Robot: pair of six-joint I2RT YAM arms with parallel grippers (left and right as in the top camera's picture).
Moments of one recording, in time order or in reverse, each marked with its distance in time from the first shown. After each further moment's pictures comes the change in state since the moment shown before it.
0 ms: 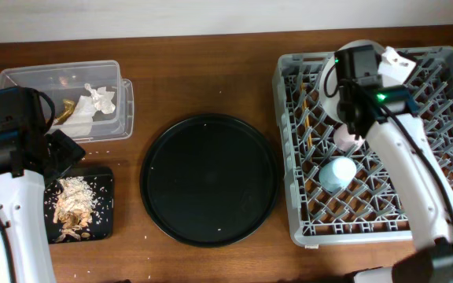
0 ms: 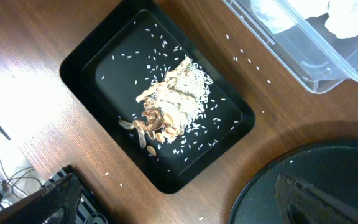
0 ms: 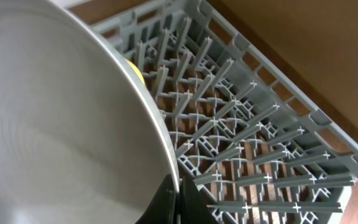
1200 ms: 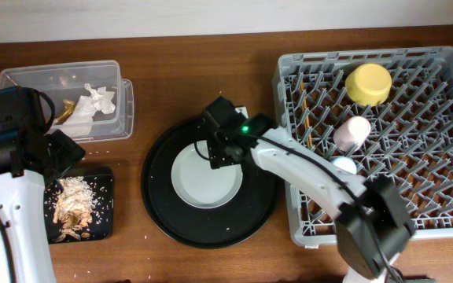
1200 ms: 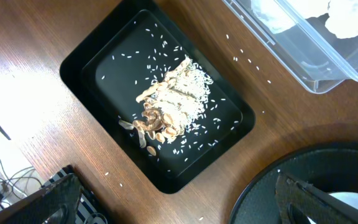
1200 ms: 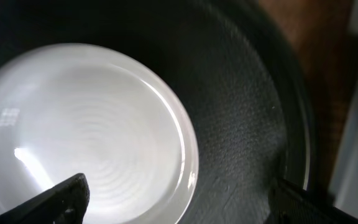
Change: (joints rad) left arm 0.000 0.000 0.000 0.000 0.000 0.000; right arm 0.555 0.301 0.019 0.046 -0.646 -0.045
